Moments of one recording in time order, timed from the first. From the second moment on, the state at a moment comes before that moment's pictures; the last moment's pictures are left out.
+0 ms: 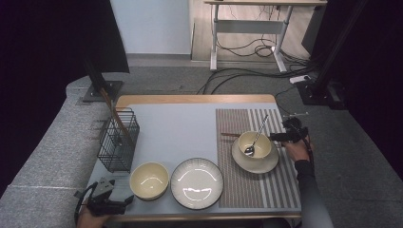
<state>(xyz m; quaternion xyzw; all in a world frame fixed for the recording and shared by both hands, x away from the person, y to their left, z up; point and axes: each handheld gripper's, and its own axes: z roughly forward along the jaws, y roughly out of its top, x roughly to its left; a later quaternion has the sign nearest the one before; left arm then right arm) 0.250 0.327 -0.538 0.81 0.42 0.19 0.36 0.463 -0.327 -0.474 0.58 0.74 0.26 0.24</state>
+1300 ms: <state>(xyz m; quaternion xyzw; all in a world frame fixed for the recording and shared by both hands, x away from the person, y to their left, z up) 0.250 0.327 -0.538 0.81 0.42 0.19 0.36 0.448 -0.352 -0.493 0.59 0.73 0.22 0.25</state>
